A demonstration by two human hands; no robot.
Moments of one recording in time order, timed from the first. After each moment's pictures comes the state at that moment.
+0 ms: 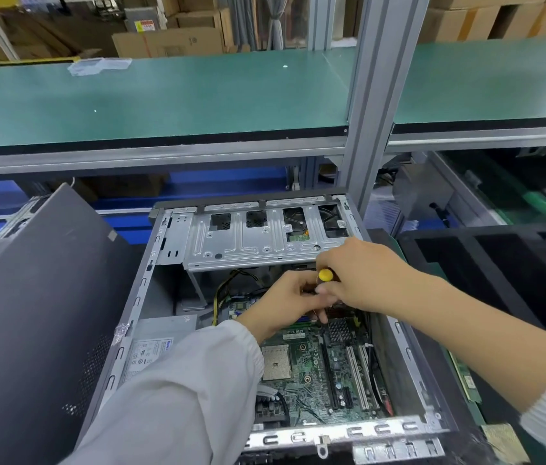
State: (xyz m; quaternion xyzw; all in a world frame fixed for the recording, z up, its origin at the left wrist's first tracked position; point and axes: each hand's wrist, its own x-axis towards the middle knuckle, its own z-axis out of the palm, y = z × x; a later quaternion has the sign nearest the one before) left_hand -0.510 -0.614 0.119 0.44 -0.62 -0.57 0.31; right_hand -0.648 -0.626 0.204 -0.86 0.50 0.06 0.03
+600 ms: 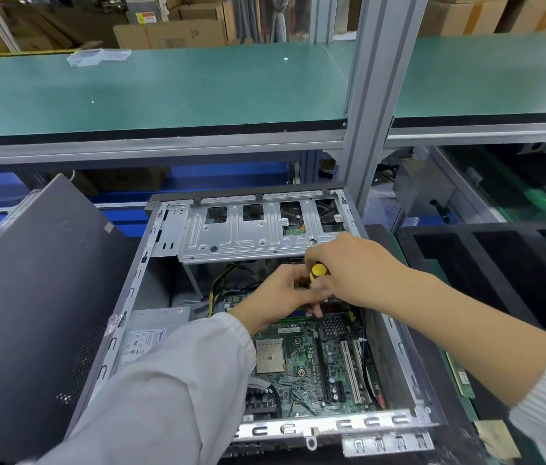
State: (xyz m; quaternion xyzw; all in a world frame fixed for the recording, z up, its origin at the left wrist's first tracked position) left_hand -0.510 -0.615 0.117 0.44 -0.60 -0.58 0.32; right_hand -0.647 -0.625 0.203 -0.87 0.49 0.03 0.04
